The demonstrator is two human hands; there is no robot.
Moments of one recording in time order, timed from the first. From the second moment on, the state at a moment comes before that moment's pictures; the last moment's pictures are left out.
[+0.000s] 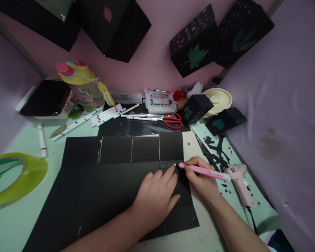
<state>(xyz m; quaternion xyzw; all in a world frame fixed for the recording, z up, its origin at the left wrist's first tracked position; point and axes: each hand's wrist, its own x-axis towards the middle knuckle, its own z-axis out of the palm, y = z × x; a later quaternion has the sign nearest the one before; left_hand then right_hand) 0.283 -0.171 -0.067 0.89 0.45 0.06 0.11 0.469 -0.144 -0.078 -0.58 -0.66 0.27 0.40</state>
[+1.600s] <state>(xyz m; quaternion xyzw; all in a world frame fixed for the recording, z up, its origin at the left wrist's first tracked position) 0.283 -0.171 -0.069 0.88 0.45 0.08 0.12 0.473 -0.139 -0.080 -0.59 -0.59 0.30 0.46</state>
